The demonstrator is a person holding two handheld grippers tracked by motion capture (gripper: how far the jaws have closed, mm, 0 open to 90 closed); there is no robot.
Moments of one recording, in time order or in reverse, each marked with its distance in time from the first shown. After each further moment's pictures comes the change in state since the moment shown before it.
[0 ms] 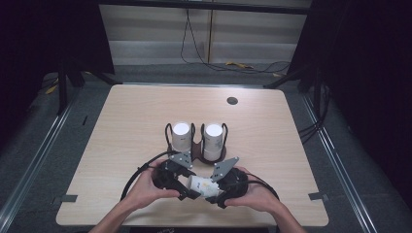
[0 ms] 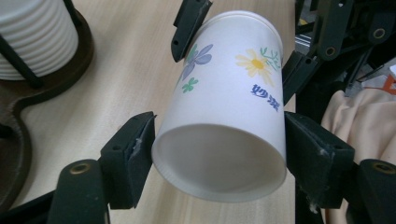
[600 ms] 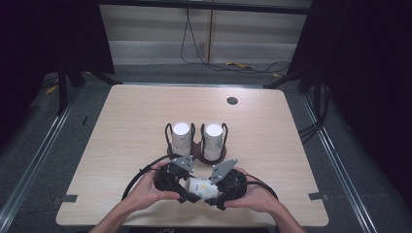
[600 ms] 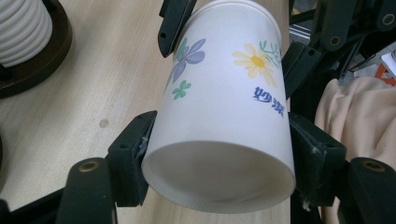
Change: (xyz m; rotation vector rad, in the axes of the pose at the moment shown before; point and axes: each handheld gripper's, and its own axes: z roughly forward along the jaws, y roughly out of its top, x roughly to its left) left arm -0.003 -0.003 0.007 0.012 -0.019 0.013; right arm 0.003 0.001 0.003 -0.004 0.012 -0.029
